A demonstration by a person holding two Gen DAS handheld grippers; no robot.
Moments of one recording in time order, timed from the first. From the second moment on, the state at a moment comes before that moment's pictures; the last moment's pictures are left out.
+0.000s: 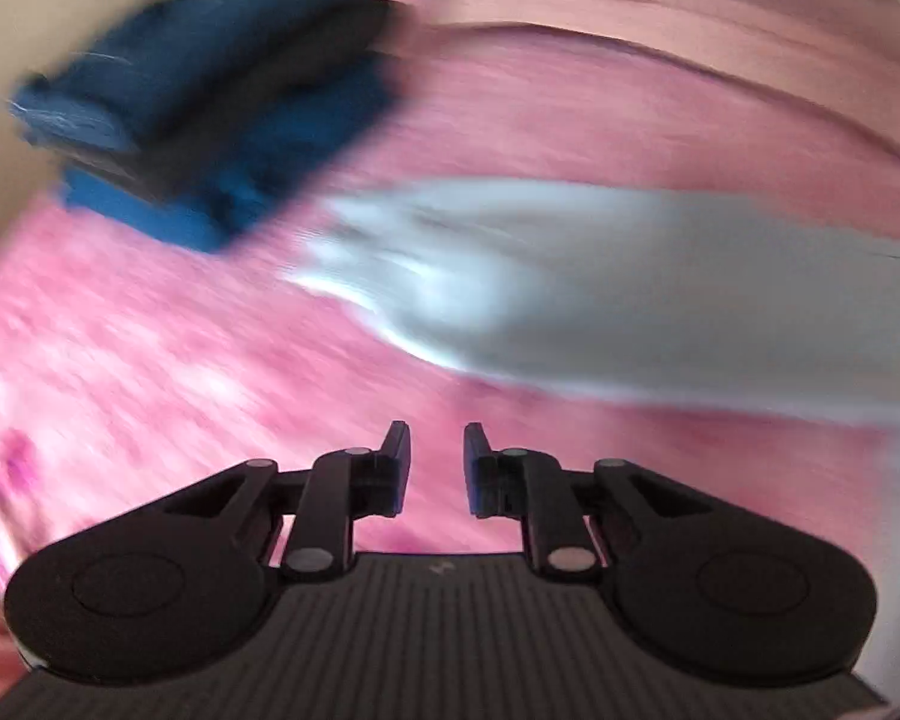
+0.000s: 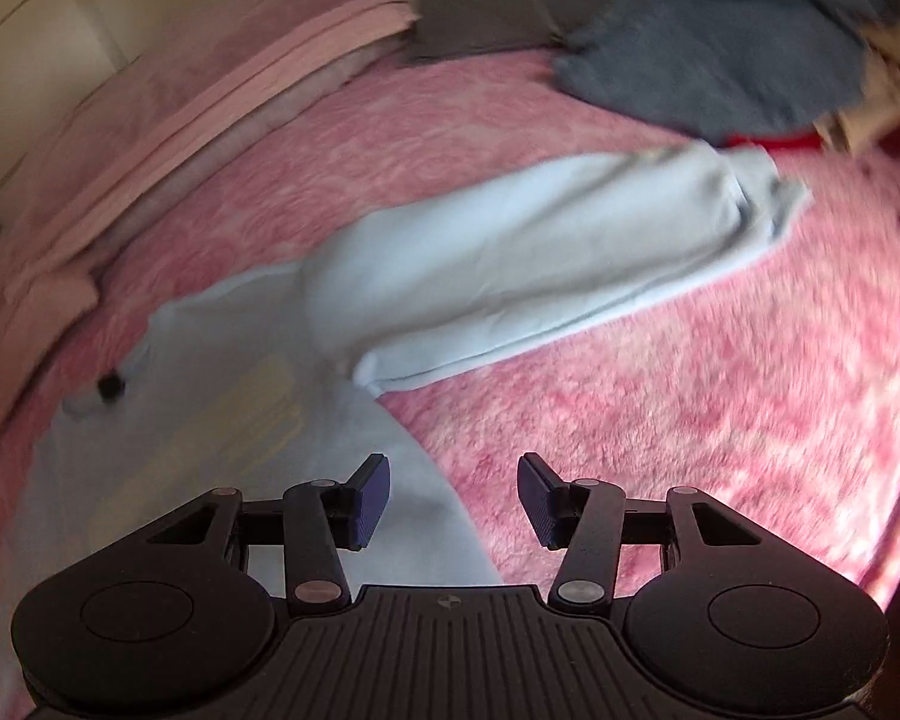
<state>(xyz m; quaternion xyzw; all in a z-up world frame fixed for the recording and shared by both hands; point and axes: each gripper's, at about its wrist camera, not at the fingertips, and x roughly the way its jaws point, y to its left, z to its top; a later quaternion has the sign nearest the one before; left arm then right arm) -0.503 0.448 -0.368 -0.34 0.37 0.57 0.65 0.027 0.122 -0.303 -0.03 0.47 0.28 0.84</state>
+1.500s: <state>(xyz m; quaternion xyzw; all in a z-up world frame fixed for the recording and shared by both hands) -0.325 0.263 -0.396 -0.21 0.49 0.29 0.80 -0.119 0.114 -0.367 -0.27 0.43 0.42 0.75</state>
